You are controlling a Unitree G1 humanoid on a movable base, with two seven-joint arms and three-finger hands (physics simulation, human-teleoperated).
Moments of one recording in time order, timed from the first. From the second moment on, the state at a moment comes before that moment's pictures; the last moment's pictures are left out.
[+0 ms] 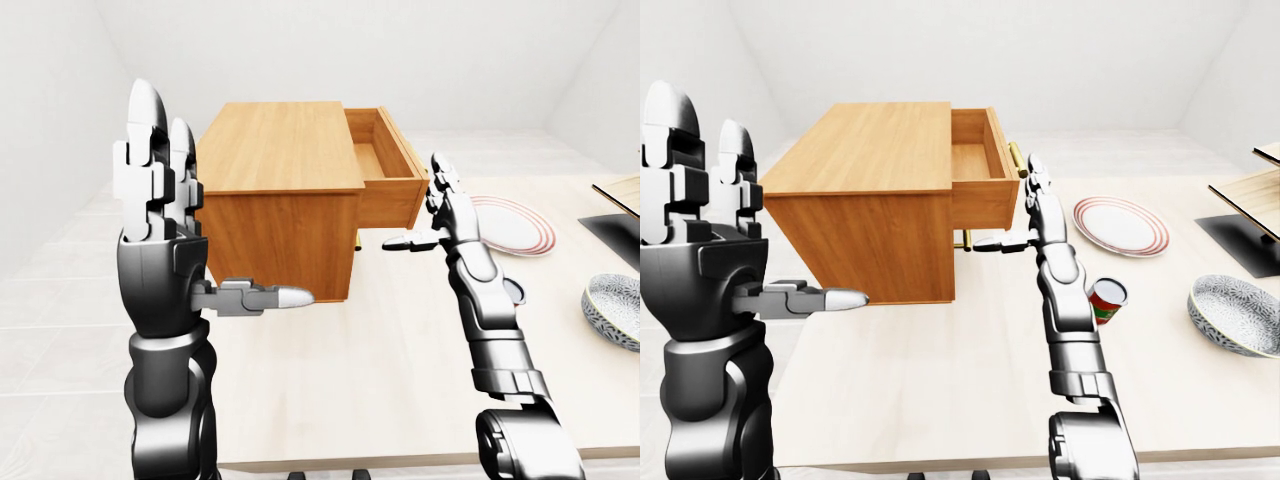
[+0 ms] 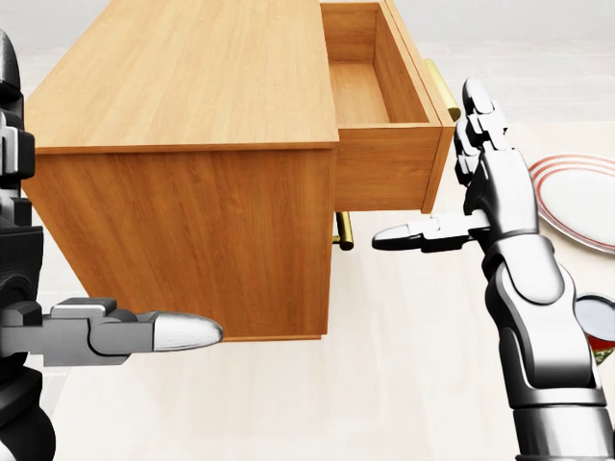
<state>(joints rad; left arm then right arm) -0.14 0.03 0.01 -0.78 0.13 0.09 -0.03 -0.55 -0.22 -0.14 0.25 0.07 0.09 0.09</state>
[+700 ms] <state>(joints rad) -0.14 0.03 0.01 -0.79 0.13 0.09 -0.03 -0.57 -0.16 -0.13 0.25 0.03 0.09 0.09</state>
